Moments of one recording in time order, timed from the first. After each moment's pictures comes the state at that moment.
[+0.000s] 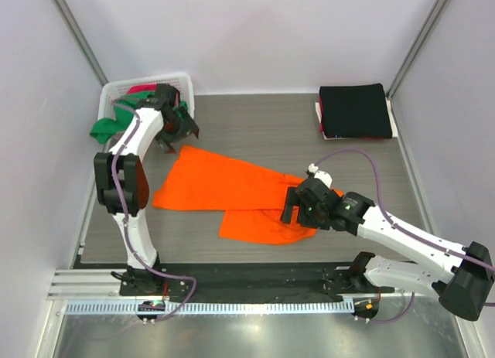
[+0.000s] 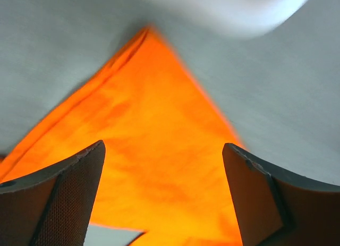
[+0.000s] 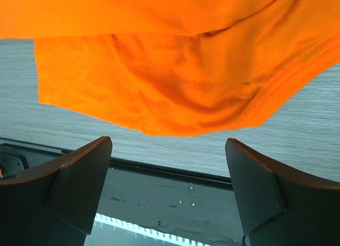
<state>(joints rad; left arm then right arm) -0.11 1.99 1.80 -0.90 0.00 -0.73 0.85 1.01 0.76 -0.76 0.19 0.93</state>
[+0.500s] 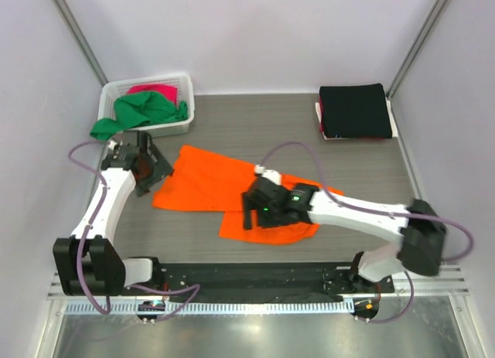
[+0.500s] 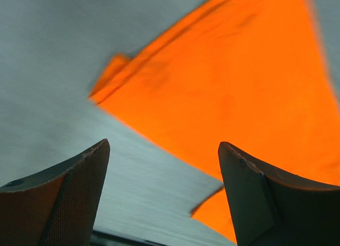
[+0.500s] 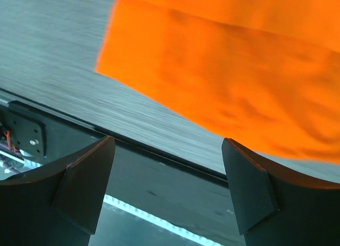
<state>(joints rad) -0.04 1.30 1.09 -0.82 -0.11 -0.66 1.05 1.34 0.99 -0.68 0.15 0.89</state>
